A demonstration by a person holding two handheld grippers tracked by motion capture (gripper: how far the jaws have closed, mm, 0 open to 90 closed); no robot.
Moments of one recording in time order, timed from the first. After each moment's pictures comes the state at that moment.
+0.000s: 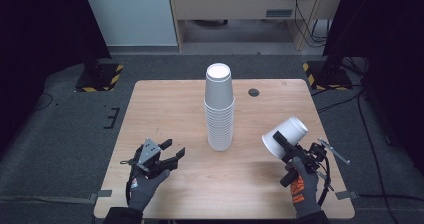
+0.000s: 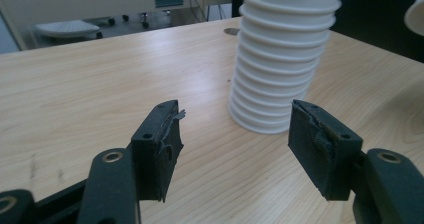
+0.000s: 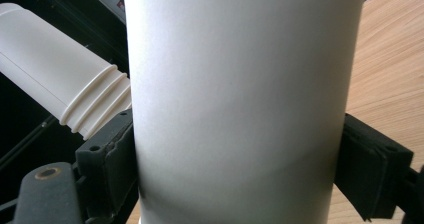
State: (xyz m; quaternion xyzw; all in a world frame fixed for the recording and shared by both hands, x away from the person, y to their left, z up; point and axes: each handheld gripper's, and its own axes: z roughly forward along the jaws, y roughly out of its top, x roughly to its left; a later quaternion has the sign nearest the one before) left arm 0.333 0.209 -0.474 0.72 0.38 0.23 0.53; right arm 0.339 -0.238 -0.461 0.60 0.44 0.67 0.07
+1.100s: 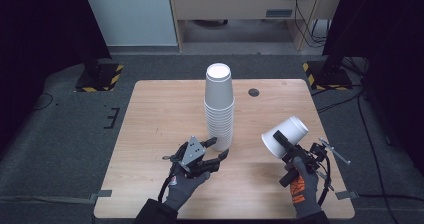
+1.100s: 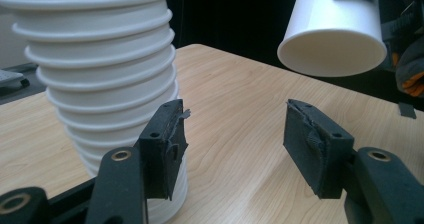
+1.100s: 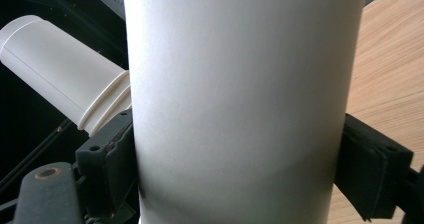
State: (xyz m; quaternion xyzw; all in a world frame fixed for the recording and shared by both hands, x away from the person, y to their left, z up) left arm 0.333 0.099 -0.451 0.74 0.28 0.20 0.57; right arm 0.338 -0.237 -0.457 0.59 0.43 0.68 0.05
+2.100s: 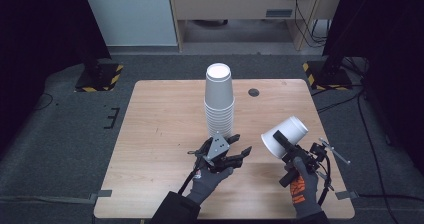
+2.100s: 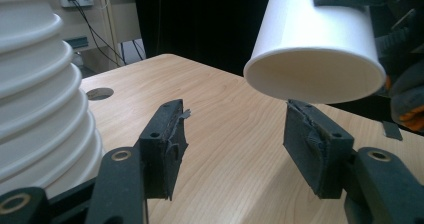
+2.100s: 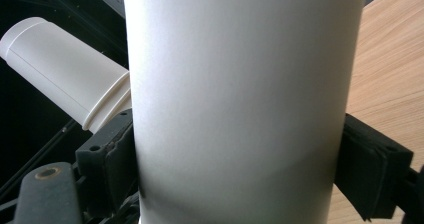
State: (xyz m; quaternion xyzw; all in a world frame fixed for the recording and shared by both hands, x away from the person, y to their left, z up) left arm 0.355 0.038 -0.462 0.74 0.26 0.18 0.59; right arm 0.337 -0.237 -0.457 0.59 0.43 0.68 0.05
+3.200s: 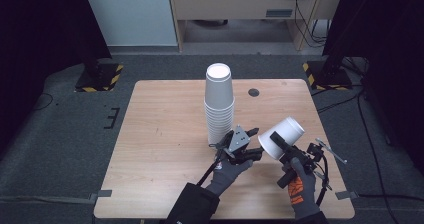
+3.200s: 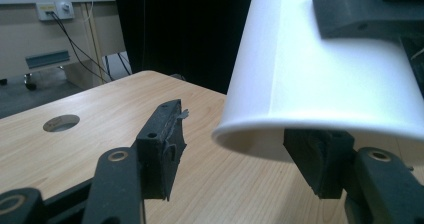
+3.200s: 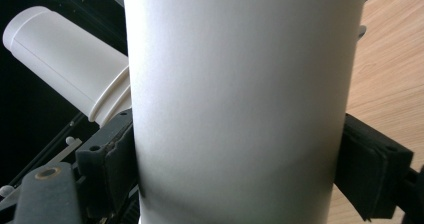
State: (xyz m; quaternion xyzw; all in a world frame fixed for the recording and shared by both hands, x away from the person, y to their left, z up) left arm 0.378 -0.014 -0.464 0.73 0.24 0.17 0.61; right arm 0.338 -0.230 -0.459 0.59 0.44 0.68 0.03
